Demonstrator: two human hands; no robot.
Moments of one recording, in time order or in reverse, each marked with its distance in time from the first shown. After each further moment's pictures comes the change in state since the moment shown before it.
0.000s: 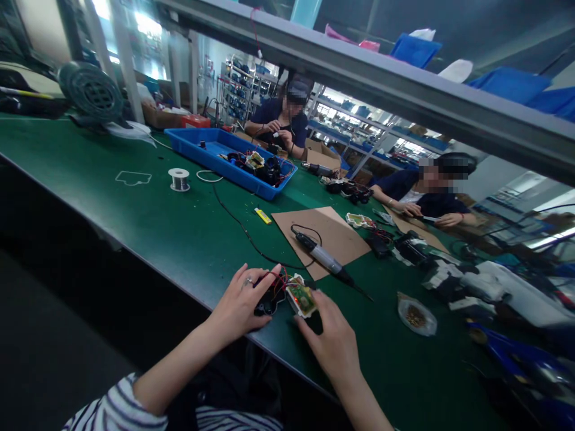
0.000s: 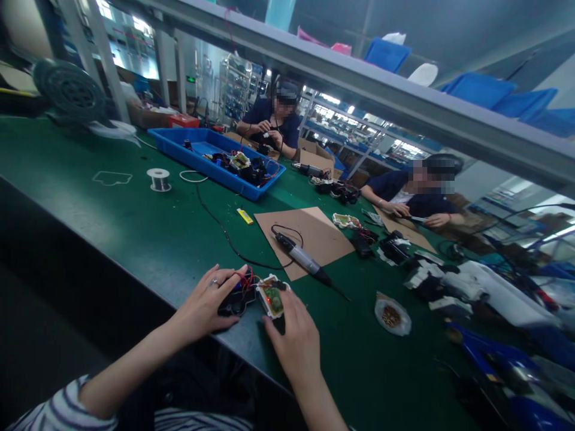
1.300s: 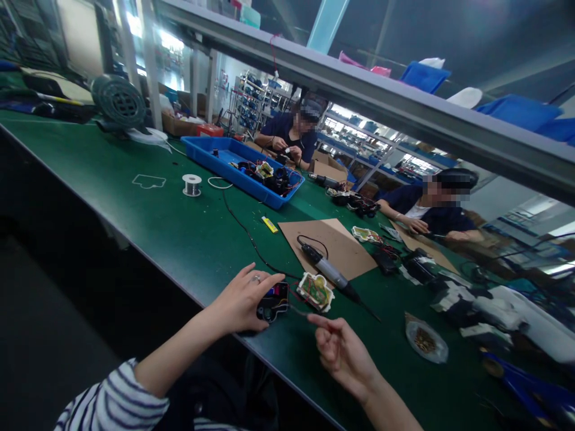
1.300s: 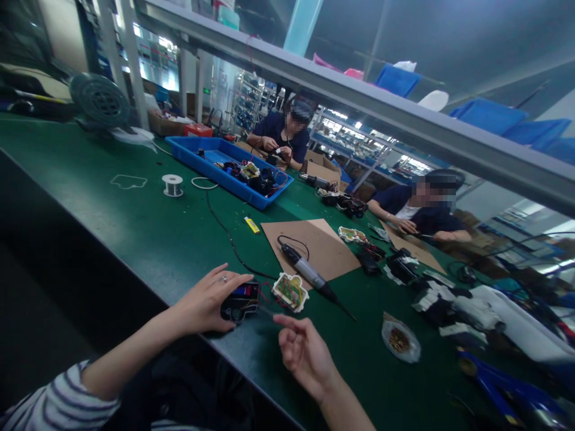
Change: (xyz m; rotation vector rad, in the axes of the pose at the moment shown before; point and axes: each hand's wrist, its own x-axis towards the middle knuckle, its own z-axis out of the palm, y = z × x) left_hand 0.017 -0.015 -0.023 -0.079 -0.126 0.070; right_hand 0.021 0.020 -0.015 1.679 -0.522 1.150
